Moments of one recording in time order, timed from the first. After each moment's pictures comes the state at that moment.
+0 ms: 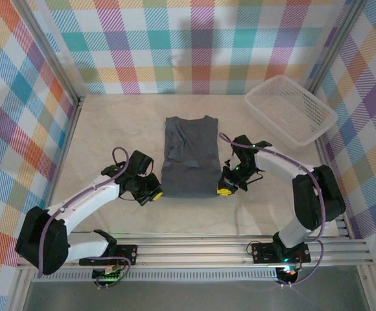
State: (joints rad) left arm -0.53 1.21 0.80 -0.74 0.27 -1.20; right arm 0.44 1.57 1.04 -0.96 -0.66 0.62
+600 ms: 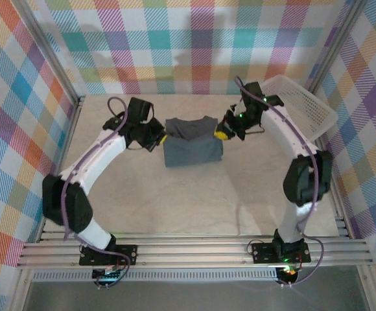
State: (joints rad) left arm -0.33 1.73 1.55 -0.72 0.22 -1.19; right arm 0.27 2.00 1.91 -1.05 -0.69 0.74
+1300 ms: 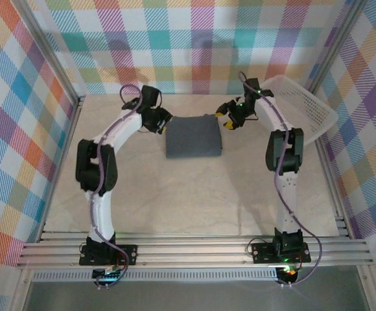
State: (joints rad) left arm -0.36 1.95 1.64 -0.62 0.19 -1.25; right arm 0.16 2.28 2.05 -0.88 -0.66 0.75
